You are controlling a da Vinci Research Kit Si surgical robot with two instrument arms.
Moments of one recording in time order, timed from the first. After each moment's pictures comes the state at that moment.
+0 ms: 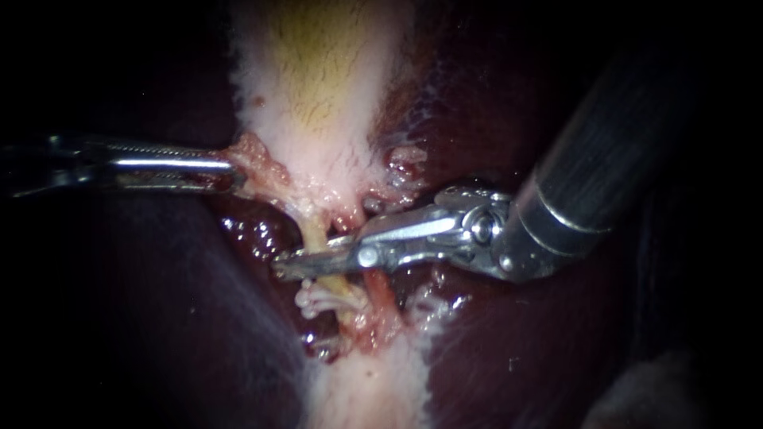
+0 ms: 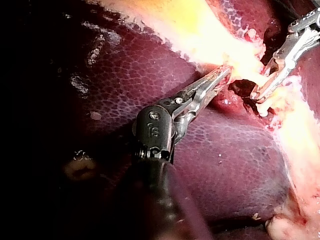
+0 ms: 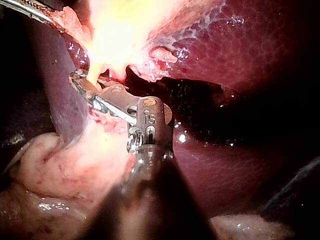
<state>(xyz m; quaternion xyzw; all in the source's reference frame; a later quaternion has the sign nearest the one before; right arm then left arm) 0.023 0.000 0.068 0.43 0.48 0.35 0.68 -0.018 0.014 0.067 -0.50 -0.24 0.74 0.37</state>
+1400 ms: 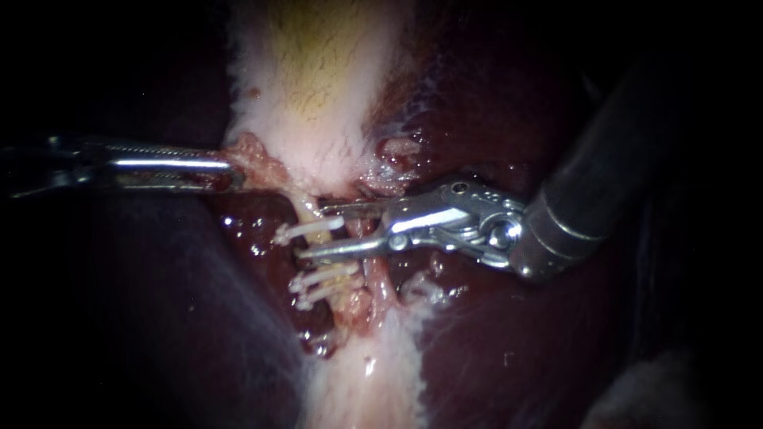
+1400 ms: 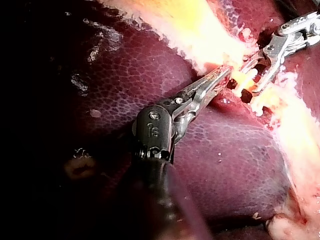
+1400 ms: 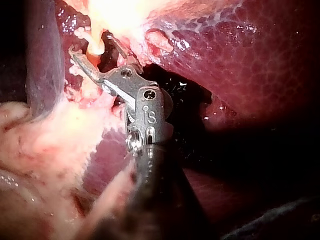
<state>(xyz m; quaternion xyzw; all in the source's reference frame) 0.020 0.000 0.074 0.31 0.56 0.24 0.72 -0.017 0.014 0.067 -0.50 -0.24 0.74 0.37</state>
